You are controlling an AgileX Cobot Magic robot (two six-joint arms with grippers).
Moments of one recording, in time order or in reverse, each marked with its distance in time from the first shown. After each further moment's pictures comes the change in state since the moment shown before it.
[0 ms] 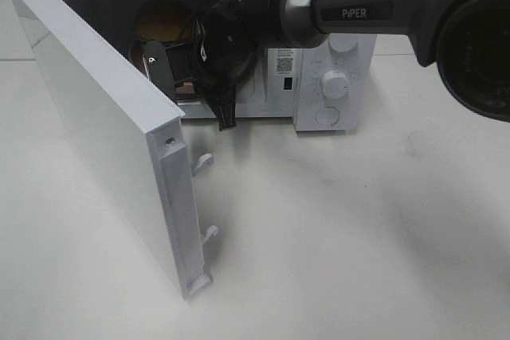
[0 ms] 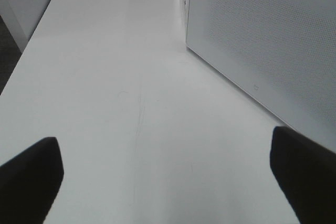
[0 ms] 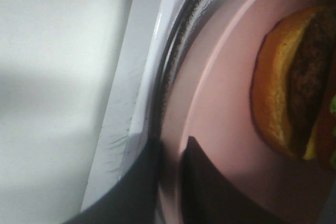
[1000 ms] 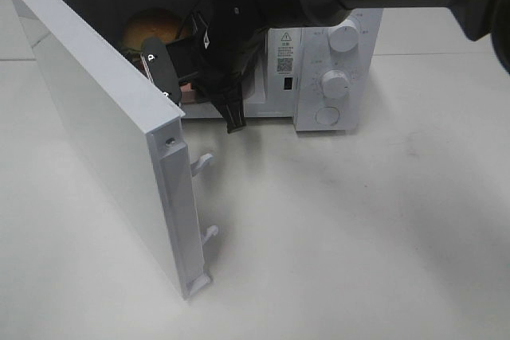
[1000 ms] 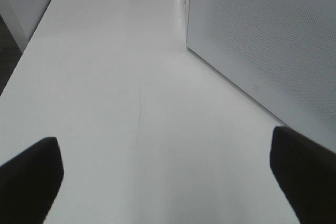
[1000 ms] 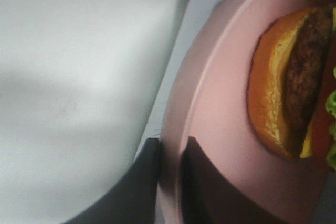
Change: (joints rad) left arm 0.000 0.000 0.000 0.001 0.000 0.000; right arm 0.006 -0.117 0.099 0.202 0.079 -0.266
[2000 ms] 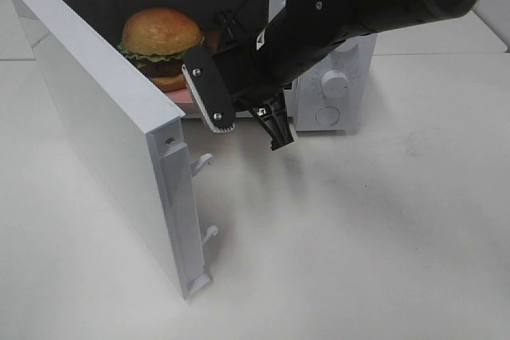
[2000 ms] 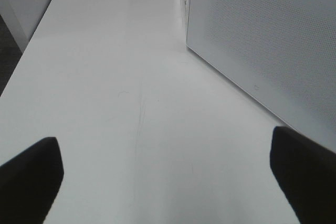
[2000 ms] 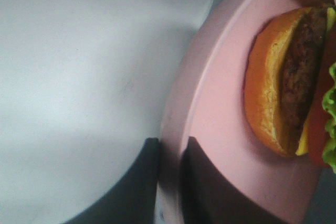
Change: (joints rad) left arm 0.000 0.000 0.000 0.001 0.000 0.000; right arm -0.040 -0.319 0.472 0.263 -0.238 -0.343
